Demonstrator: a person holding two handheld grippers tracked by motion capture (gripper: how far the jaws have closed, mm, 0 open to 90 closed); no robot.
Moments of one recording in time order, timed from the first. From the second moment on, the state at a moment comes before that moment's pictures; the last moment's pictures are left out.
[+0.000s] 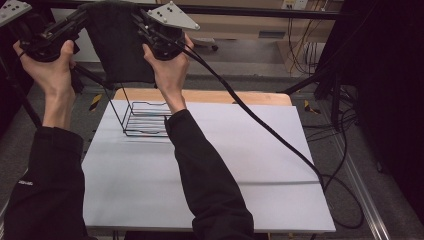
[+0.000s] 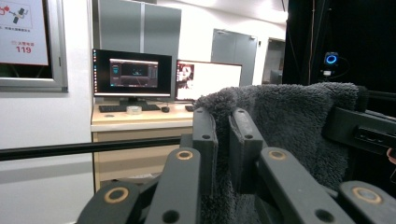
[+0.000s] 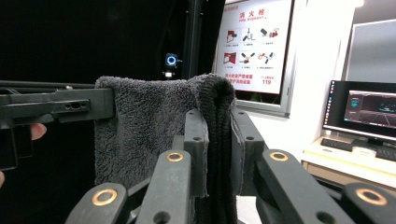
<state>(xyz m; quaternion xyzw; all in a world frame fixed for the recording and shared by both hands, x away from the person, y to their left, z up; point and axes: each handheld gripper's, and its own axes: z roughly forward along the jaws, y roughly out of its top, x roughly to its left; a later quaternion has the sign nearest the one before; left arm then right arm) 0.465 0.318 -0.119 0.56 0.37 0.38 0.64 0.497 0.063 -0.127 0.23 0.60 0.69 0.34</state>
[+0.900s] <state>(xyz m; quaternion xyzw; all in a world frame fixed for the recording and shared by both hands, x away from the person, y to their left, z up) 0.496 0.323 -0.131 0.54 0.38 0.38 0.65 0.528 0.064 -0.129 0.23 0.62 0.67 0.34</state>
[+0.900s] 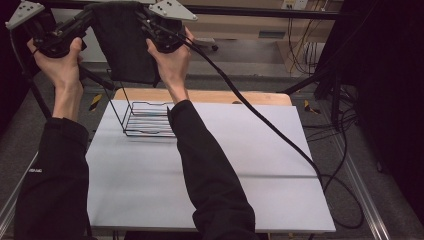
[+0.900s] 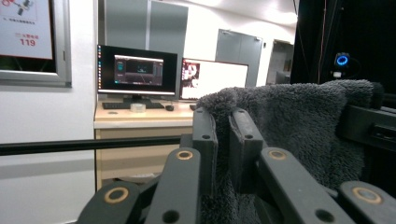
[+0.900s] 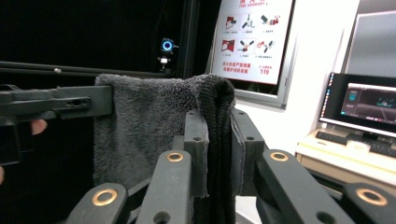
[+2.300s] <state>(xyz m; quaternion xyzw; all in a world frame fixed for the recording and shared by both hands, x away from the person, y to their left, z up) 0.468 0.341 -0.191 0.61 0.36 0.35 0.62 0.511 0.061 -0.187 0.23 0.67 0.64 0.30</state>
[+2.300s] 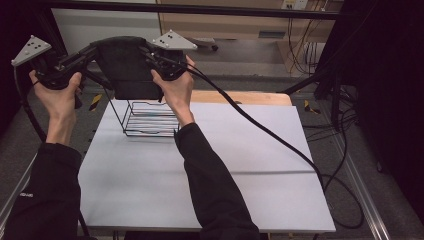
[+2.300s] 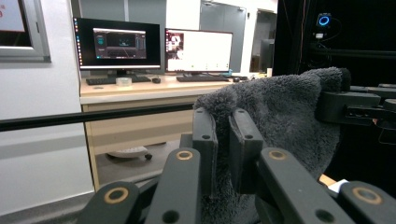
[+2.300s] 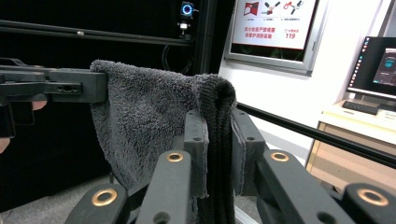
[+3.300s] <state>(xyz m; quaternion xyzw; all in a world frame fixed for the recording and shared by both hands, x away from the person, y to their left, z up) 0.447 0.343 -0.218 0.63 0.35 0.34 0.60 0.490 0.062 -0.207 0.22 0.71 0.61 0.28</state>
